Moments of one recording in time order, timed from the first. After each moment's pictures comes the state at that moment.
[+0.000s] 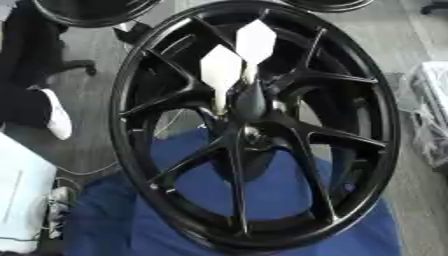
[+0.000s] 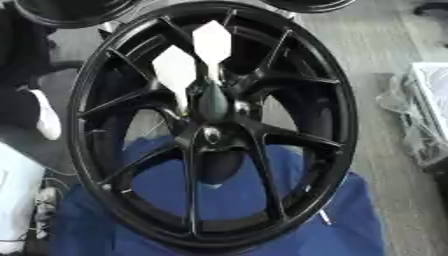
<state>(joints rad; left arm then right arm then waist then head) -0.12 0.54 0.17 -1.98 0.42 0.04 0.45 0.06 -0.69 -0.44 -1.85 0.16 0.48 -0.26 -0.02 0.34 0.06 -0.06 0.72</state>
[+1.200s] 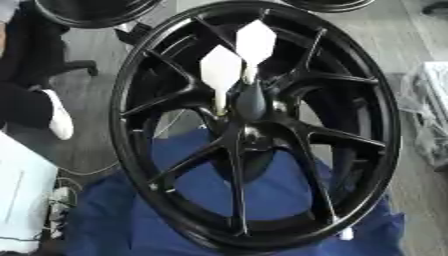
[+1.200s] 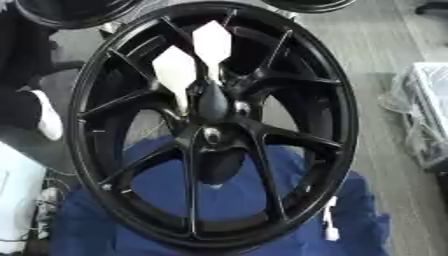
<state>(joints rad) -0.14 0.52 0.16 -1.98 0.43 0.04 0.44 -0.09 -0.63 -0.28 -1.98 -0.18 0.20 -0.41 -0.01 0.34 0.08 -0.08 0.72</state>
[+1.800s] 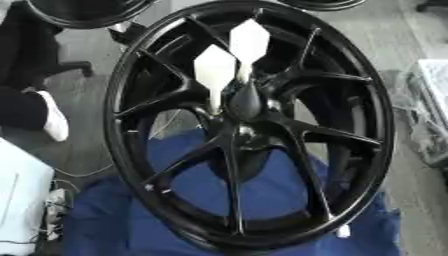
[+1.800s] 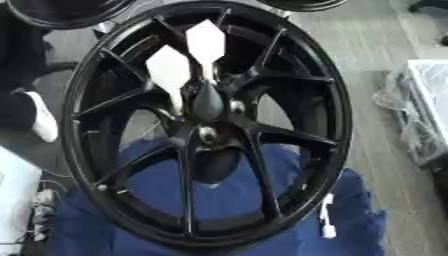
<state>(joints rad) -0.15 0.50 0.16 -1.98 0.44 0.04 0.44 -0.10 -0.60 -0.24 -1.96 -0.36 0.03 -0.37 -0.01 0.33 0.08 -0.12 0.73</state>
